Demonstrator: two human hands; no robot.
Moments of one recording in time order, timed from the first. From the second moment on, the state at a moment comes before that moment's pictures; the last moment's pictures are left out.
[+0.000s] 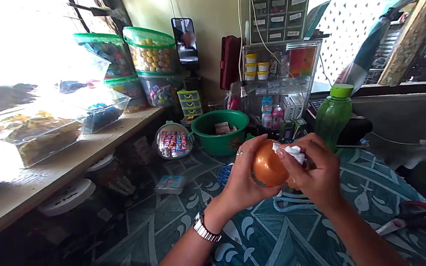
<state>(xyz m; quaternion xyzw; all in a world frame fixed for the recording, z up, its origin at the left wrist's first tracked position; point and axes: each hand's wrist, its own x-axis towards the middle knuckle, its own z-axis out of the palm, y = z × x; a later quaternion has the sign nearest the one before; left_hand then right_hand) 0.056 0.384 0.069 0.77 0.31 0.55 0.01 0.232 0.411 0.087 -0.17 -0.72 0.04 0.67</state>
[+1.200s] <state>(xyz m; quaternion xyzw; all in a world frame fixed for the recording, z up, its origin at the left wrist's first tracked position) 0.056 0.380 0.076 0.69 0.38 0.58 0.22 0.227 0.419 0.078 -0.09 -0.78 0.01 0.62</state>
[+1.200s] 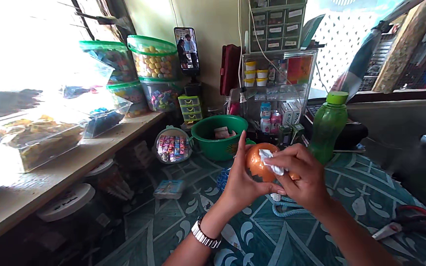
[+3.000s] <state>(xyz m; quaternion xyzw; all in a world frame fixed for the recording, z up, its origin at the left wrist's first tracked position) 0.042 0.385 0.079 0.64 0.25 0.65 0.32 0.254 0.433 0.092 -0.27 -0.70 0.35 0.57</state>
